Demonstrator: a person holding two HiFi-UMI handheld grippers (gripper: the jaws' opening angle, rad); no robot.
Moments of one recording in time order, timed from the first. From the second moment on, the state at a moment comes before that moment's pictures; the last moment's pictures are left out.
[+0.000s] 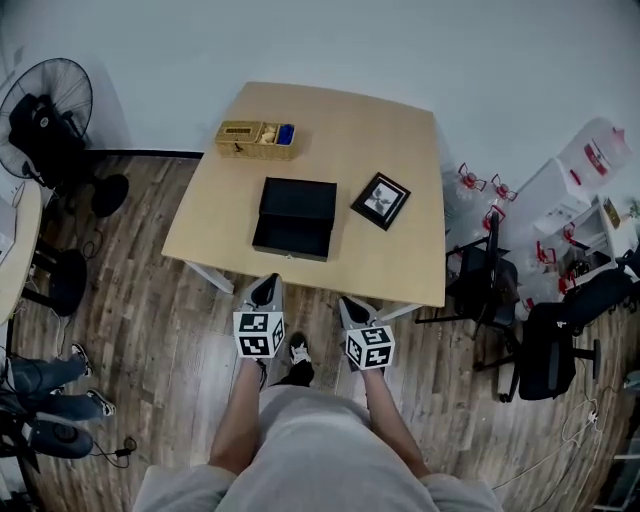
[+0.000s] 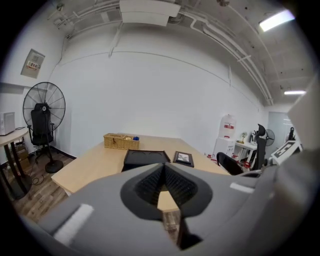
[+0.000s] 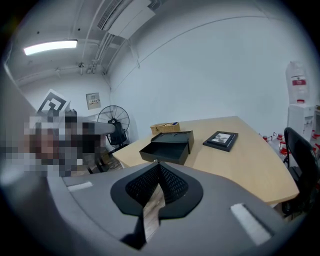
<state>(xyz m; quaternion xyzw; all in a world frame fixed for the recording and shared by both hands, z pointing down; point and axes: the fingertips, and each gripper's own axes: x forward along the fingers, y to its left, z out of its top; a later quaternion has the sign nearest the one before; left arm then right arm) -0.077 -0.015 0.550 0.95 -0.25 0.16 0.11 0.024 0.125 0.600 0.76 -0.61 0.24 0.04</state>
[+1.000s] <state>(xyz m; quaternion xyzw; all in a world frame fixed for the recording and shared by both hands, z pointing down) -0.010 -0.154 0.609 0.92 -0.27 0.21 0.16 0.175 -0.072 0.585 0.68 -0.69 0.24 0.07</state>
